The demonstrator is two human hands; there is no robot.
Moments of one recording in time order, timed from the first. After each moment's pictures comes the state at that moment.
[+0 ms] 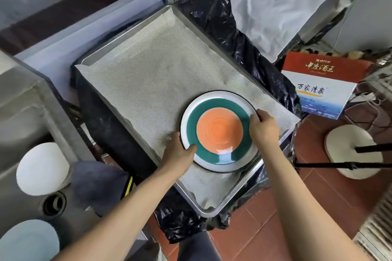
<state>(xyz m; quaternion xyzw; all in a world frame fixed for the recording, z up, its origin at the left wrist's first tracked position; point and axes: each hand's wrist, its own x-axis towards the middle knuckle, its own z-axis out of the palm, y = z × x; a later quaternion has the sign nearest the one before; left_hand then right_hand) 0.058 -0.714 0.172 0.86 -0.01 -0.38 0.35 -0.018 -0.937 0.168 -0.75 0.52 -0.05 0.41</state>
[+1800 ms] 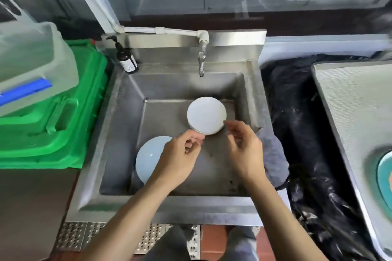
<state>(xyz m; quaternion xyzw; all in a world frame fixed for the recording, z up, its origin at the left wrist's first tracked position) -0.007 -0.212 0.266 0.85 0.12 -0.06 0.51 0.027 -0.385 0.245 -0.84 0.03 -0.01 0.54</state>
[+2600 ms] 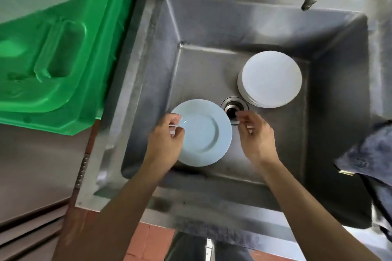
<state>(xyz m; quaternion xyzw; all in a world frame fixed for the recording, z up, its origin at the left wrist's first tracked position) -0.011 -0.028 0.084 0.85 0.31 -0.05 0.43 0.066 -0.239 0.045 -0.88 0.04 0.17 0.45</state>
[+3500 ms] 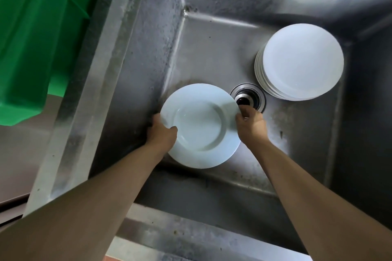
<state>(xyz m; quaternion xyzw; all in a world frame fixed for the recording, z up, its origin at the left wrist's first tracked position) 0.000 0.001 -0.073 0.70 0.53 -0.21 0.43 0.098 -0.209 -0.115 -0.87 0.07 0.28 0.39</state>
